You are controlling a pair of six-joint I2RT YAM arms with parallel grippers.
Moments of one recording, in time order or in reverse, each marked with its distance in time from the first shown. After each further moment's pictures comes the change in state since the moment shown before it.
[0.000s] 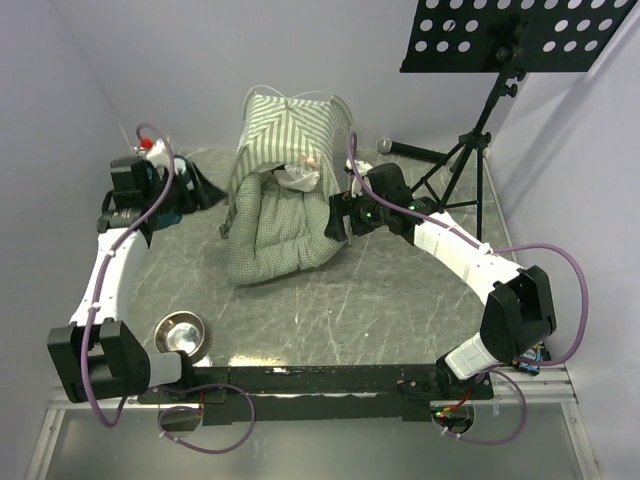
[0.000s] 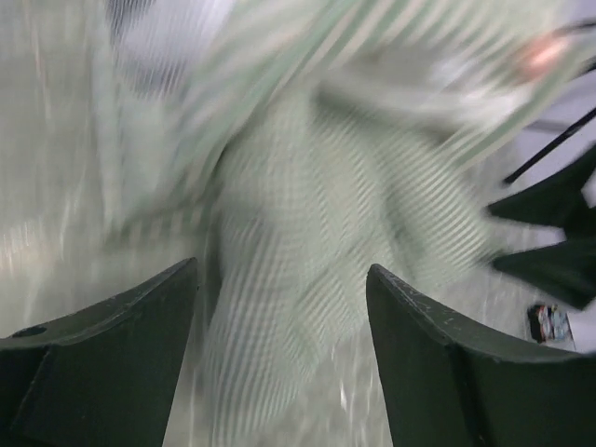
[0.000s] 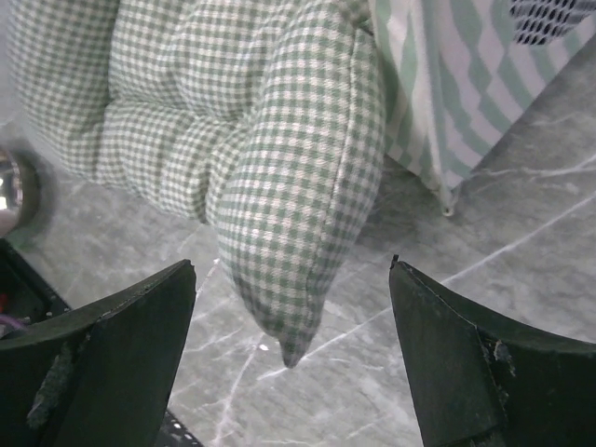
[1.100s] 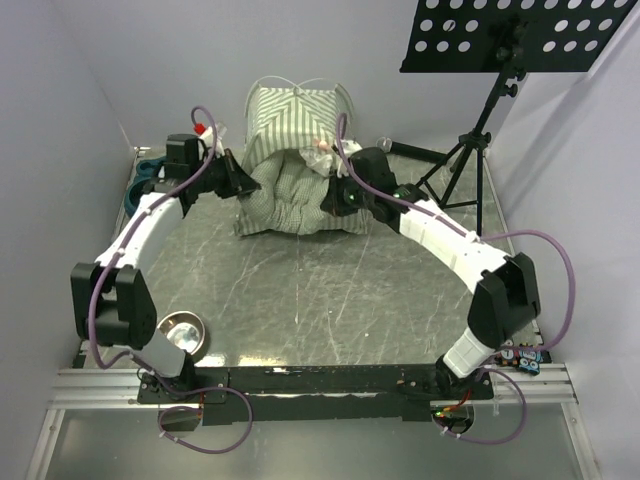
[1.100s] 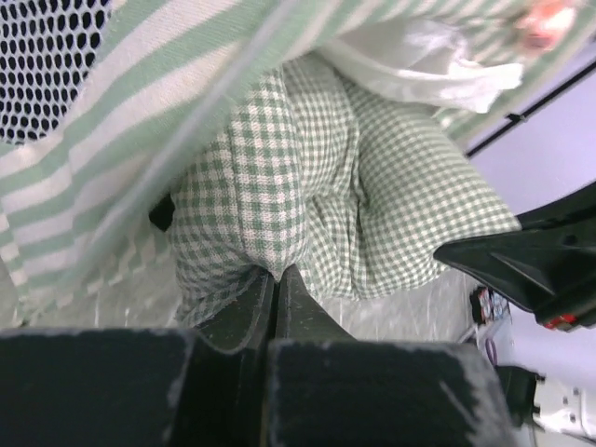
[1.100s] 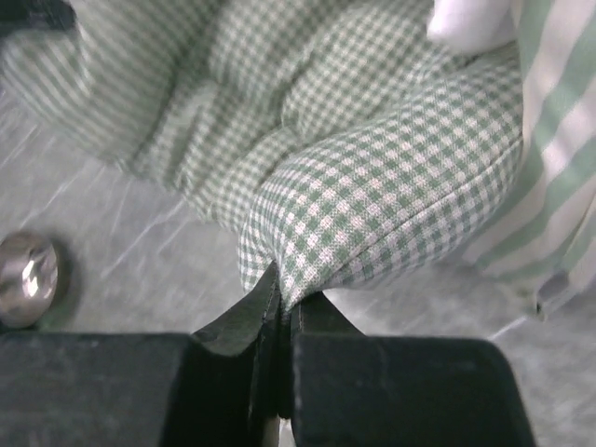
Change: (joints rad) left arm -0.223 0.285 0.183 -0.003 -0.046 -0.140; right arm 0.065 0.098 0.163 0.060 0.108 0.095
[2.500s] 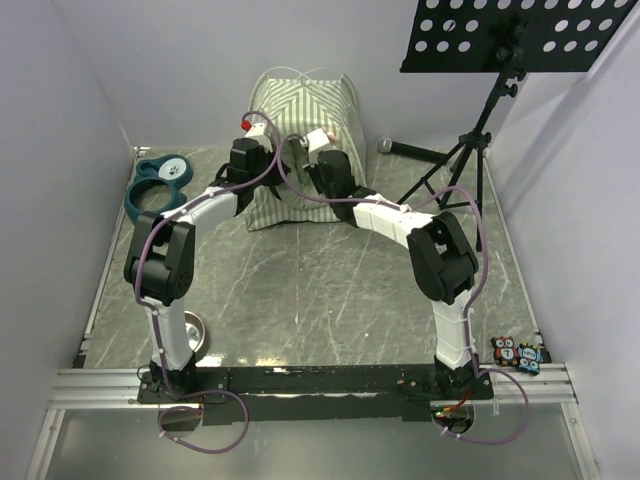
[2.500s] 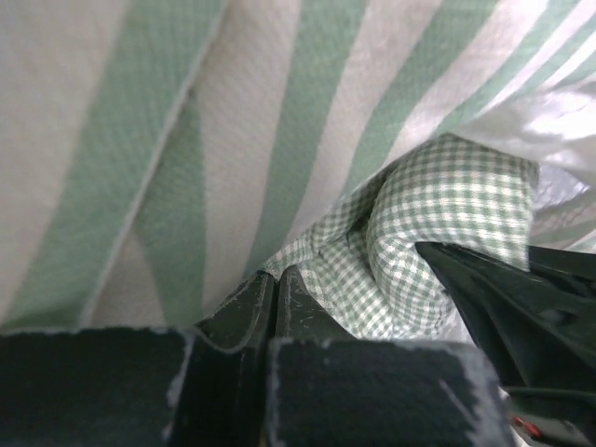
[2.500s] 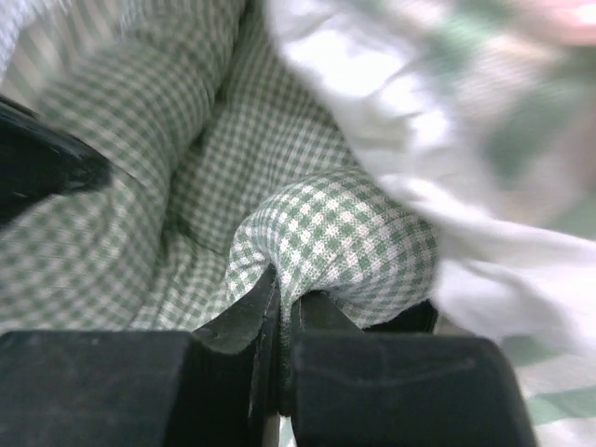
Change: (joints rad) left arm -0.220 0.385 0.098 0.484 -0.471 0.055; right arm 0.034 0.456 0.155 0.545 0.487 -0.472
